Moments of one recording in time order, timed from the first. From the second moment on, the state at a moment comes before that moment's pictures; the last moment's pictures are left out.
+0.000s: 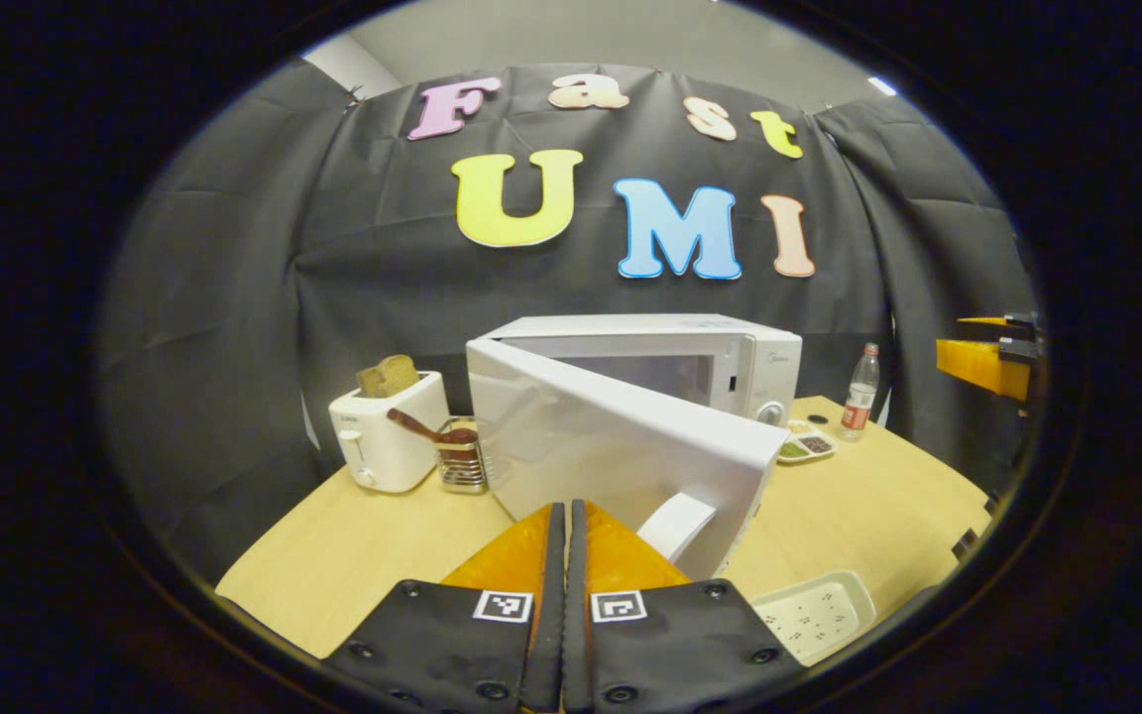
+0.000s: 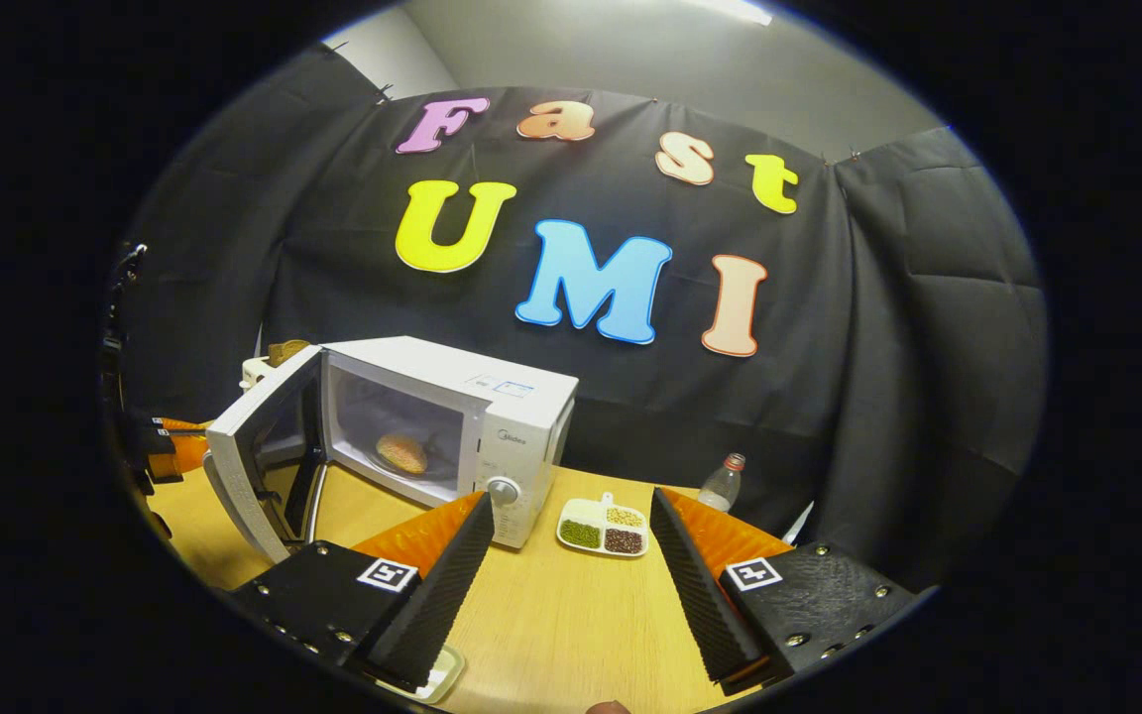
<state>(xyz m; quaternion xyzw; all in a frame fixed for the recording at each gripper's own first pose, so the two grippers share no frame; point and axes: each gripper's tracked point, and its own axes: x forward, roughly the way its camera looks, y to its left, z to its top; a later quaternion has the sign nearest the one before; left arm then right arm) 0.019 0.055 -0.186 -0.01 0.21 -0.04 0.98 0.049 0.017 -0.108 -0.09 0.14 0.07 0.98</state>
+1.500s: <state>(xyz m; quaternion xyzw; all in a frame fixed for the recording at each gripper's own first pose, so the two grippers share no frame) 0.202 -0.101 -0.209 -0.01 0.21 -0.14 0.97 0.057 -0.067 -0.132 -0.08 0.18 0.02 0.98</state>
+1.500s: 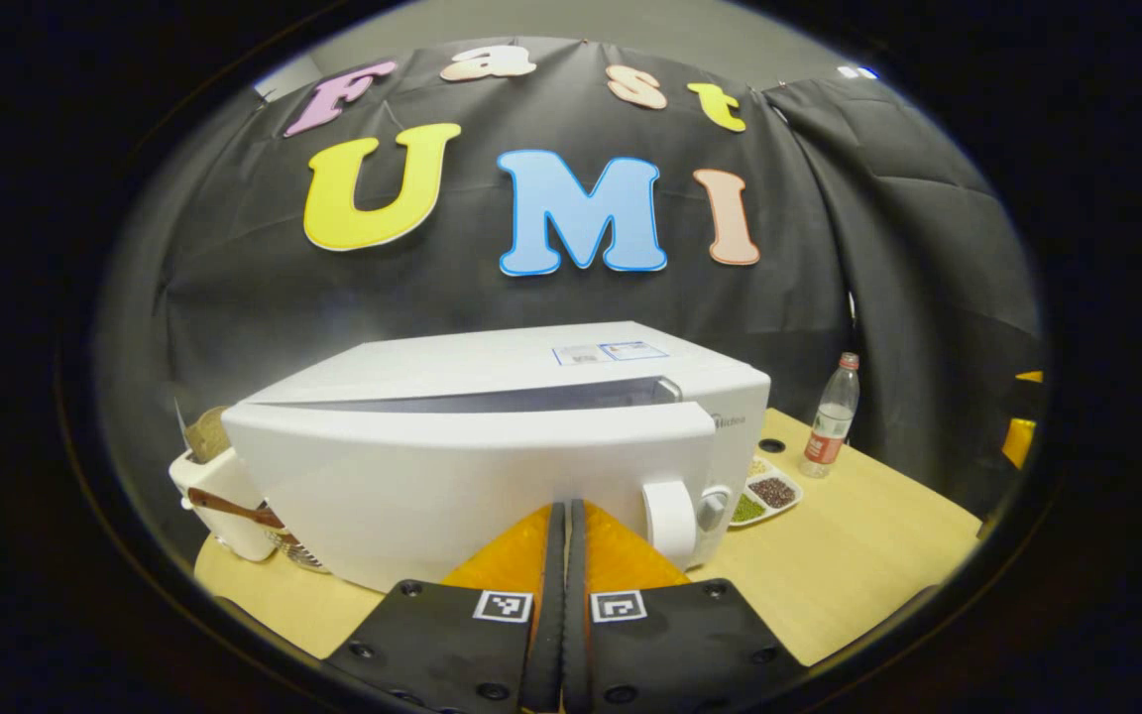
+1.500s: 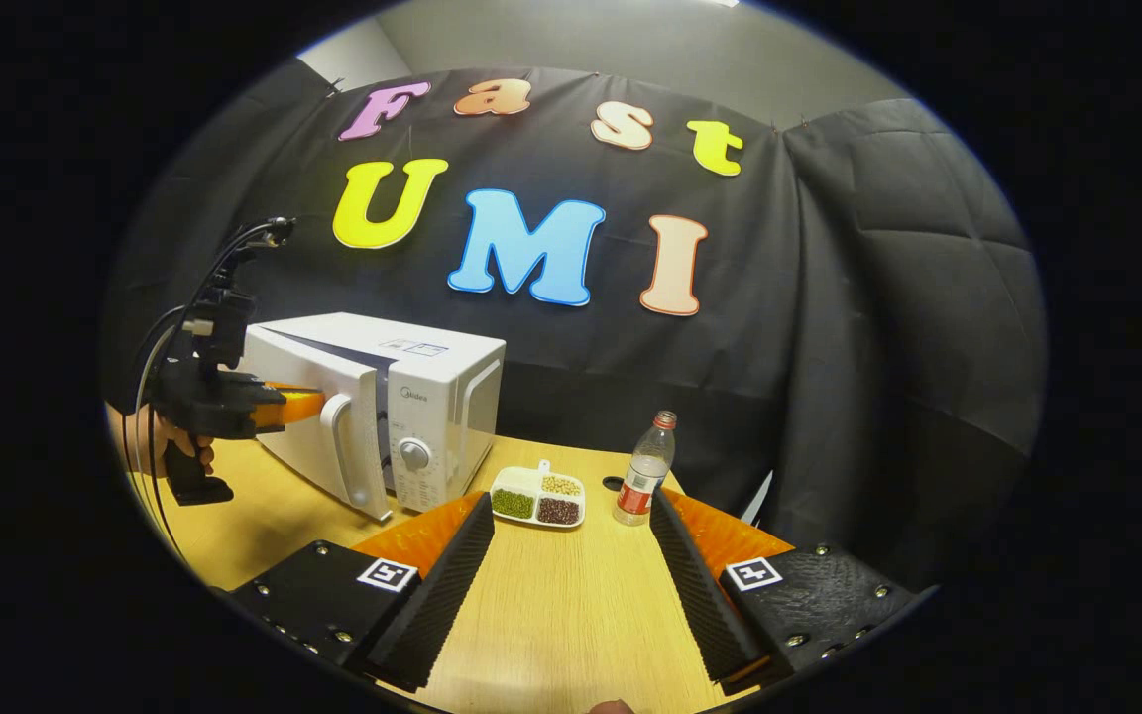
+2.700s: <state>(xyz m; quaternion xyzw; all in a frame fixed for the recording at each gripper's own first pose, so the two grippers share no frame) 0.189 -0.086 -0.147 -0.04 0.15 -0.10 0.98 0.085 -0.026 -0.120 -0.05 0.14 0.09 0.98</state>
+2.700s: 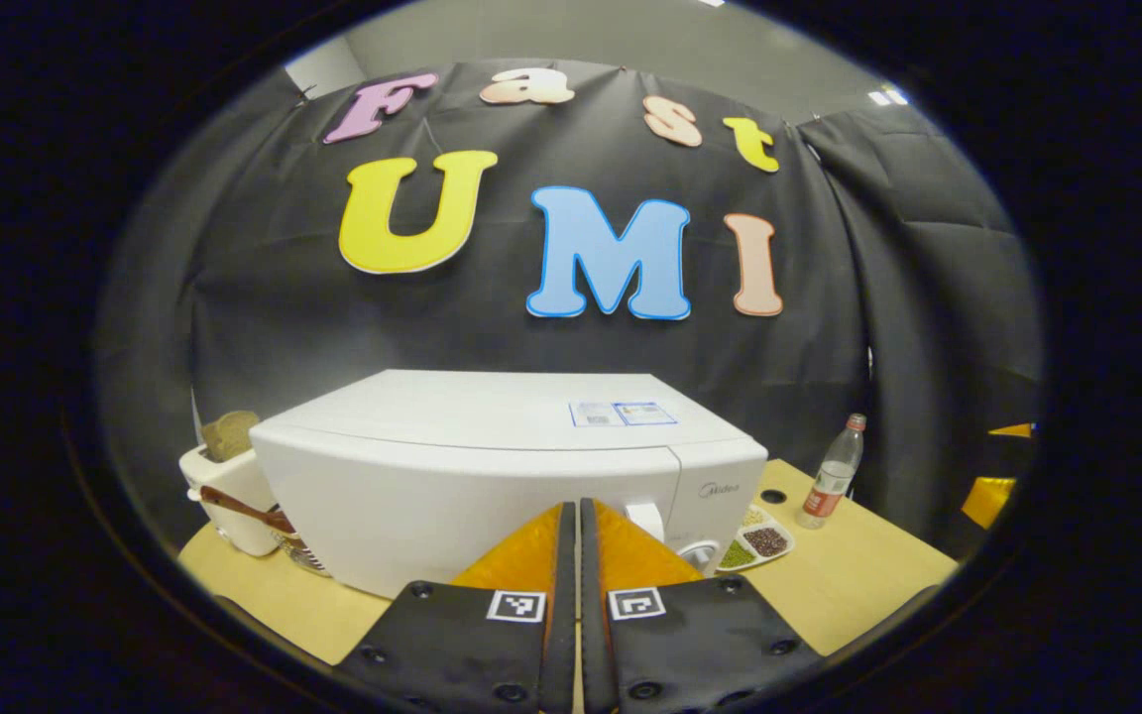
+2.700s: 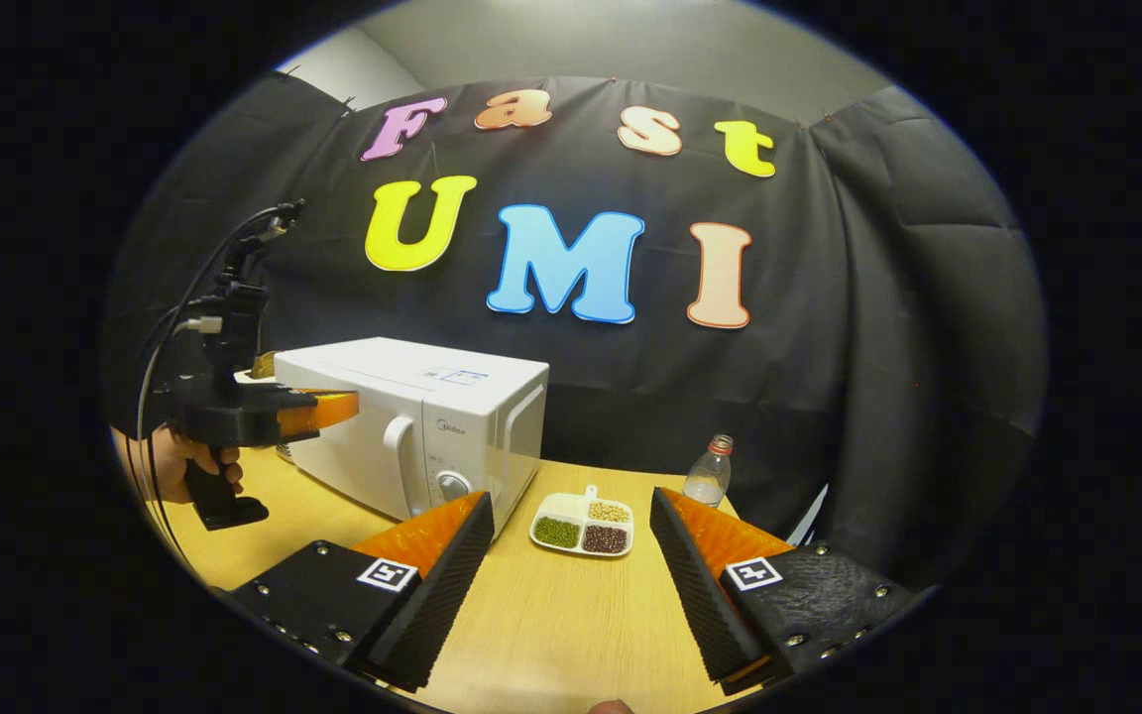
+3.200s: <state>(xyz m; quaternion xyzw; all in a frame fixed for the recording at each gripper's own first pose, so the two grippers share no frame) 0.090 -0.017 -0.071 -0.03 0.10 -0.09 0.99 0.029 0.032 -0.075 -0.04 0.10 0.09 0.99</state>
